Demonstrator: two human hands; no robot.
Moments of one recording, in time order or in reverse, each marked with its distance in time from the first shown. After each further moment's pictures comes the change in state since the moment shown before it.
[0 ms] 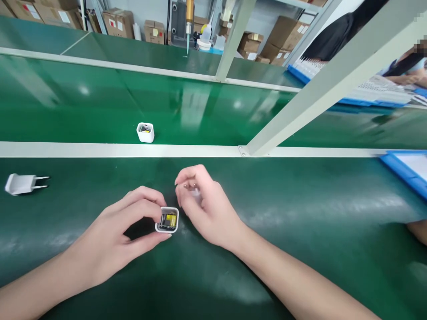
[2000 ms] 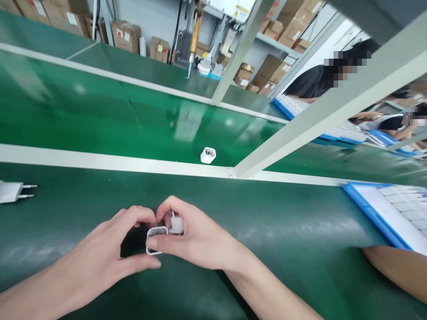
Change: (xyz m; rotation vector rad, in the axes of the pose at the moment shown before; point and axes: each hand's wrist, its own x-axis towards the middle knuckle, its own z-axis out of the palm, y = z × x) left_hand 0.002 0.016 -0.009 -0.018 -0.128 -0.351; right_hand 0.010 -0.036 -0.018 0.261 -0.406 0.500
